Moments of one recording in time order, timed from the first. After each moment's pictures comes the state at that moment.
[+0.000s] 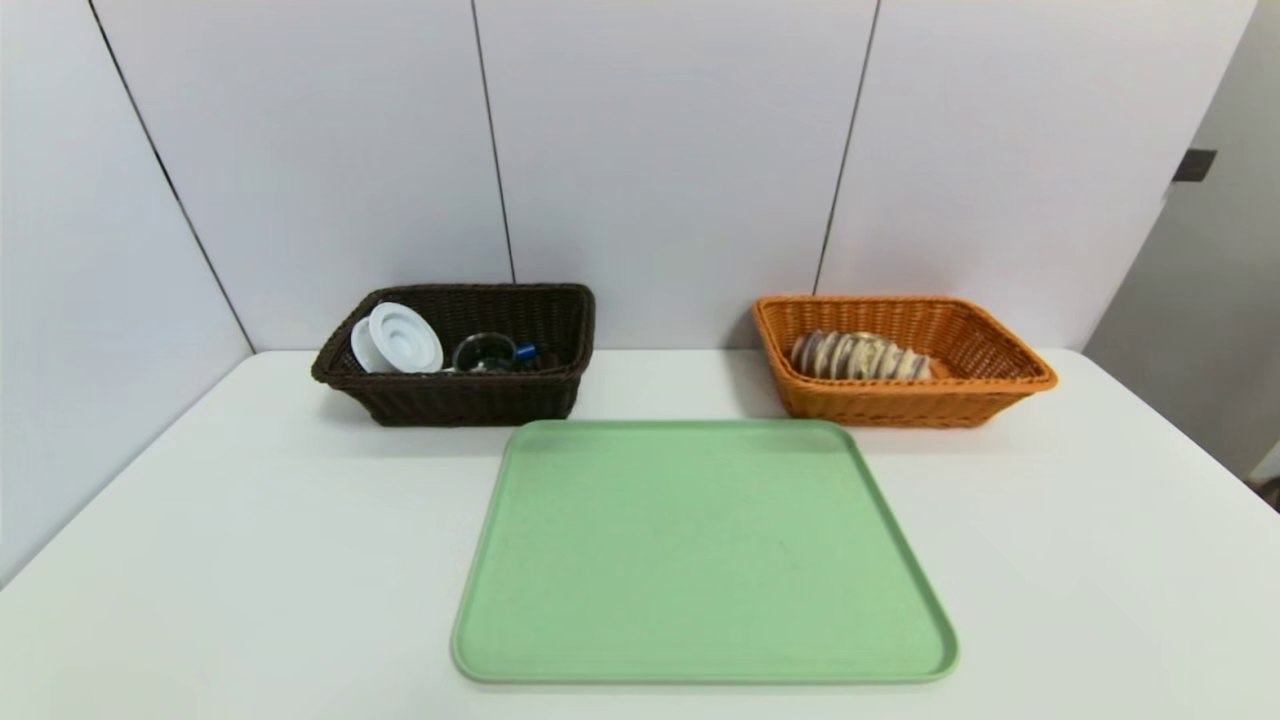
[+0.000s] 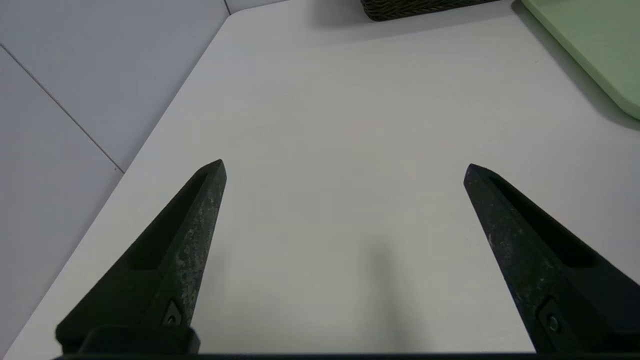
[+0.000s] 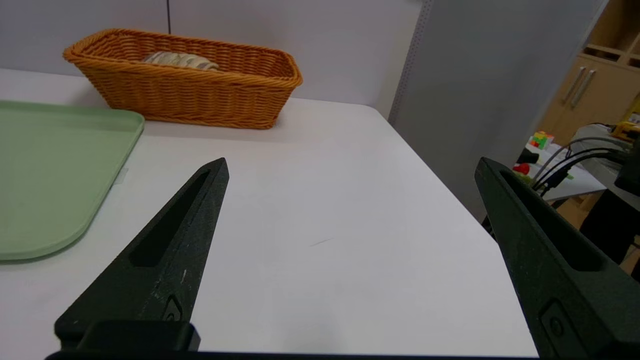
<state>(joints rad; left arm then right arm) 0.01 0.00 -0.08 0.10 0.08 0.17 0.01 0.00 -0.01 -0.16 -0.21 -0.22</state>
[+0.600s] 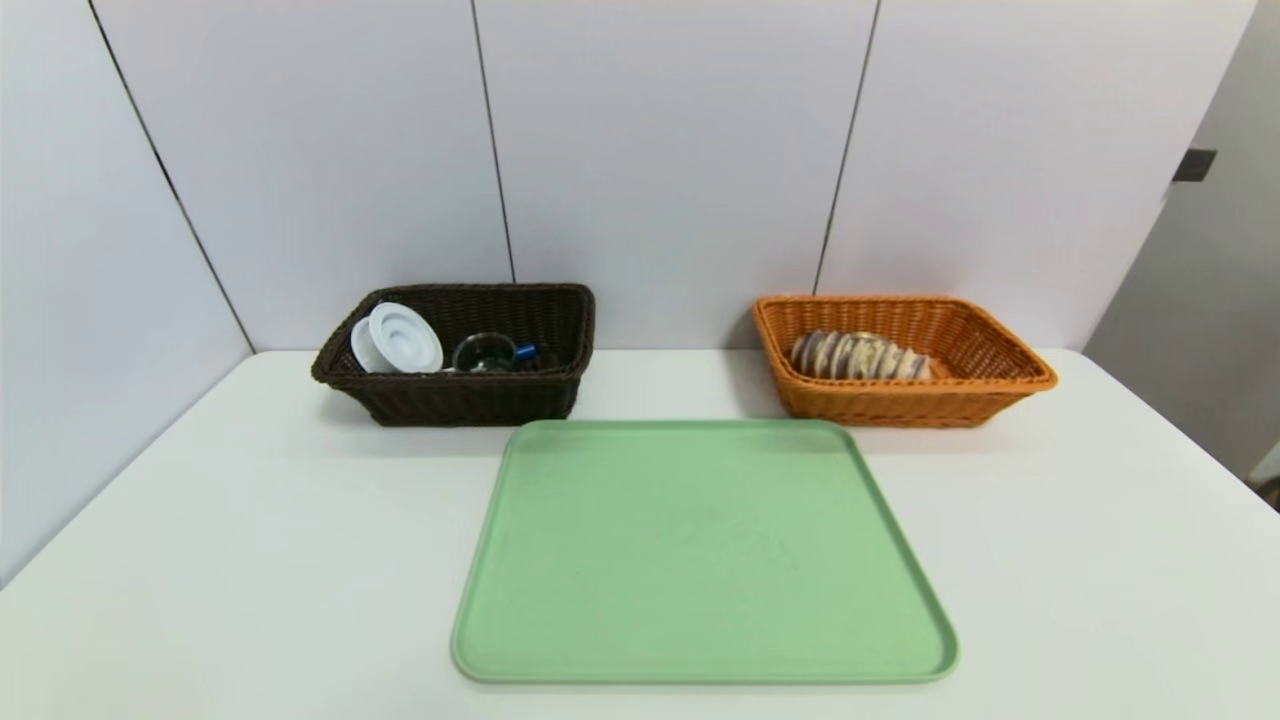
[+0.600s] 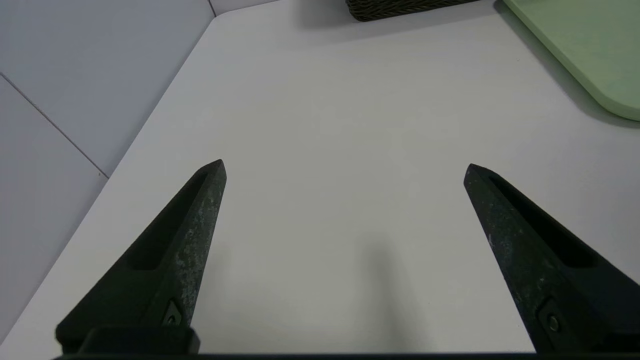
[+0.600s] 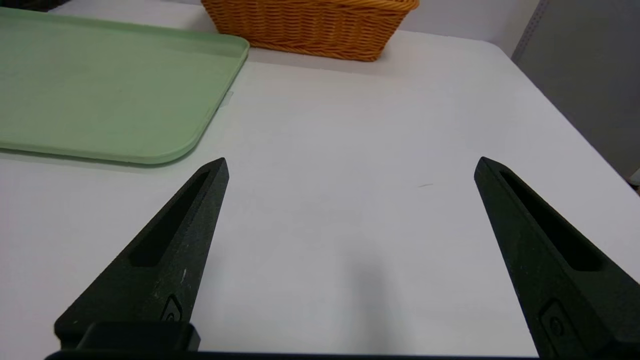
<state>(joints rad) 0.02 0.00 -0.07 0.10 0.05 0.17 0.01 0.00 0.00 0.01 0.02 -0.10</state>
